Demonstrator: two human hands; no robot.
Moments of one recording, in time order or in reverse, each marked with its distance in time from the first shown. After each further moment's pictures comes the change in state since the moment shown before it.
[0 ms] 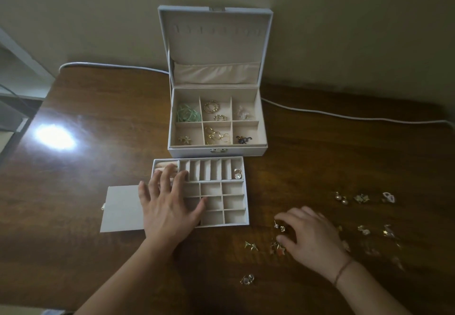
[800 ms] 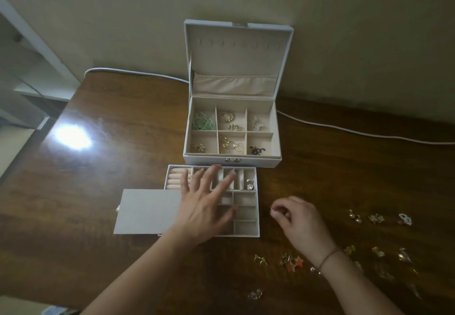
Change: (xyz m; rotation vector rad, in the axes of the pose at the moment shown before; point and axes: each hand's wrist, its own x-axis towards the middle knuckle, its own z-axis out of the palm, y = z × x) left_hand 0.019 0.026 -0.005 -0.045 -0.037 0.351; right_hand 0.054 -0.031 -0.012 0.291 0.138 0.112
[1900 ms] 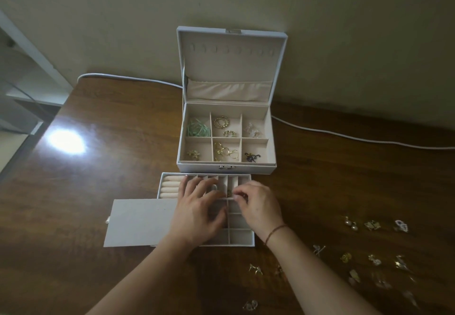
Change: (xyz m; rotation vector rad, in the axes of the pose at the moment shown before) left_hand 0.008 -0.008 0.016 -0.239 0.132 0.009; right_hand 0.057 -0.049 0.033 0.130 0.087 -0.085
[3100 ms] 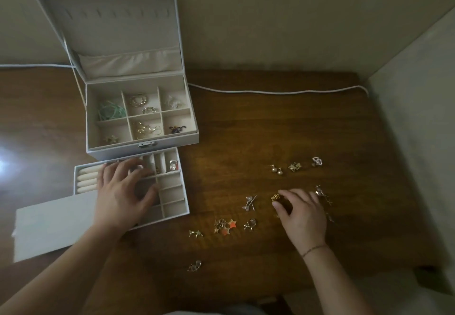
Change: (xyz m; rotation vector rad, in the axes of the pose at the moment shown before) left_hand 0.002 0.009 0.000 0.123 -0.027 0.013; right_hand -0.165 0.155 -0.081 -0.354 0.241 0.496
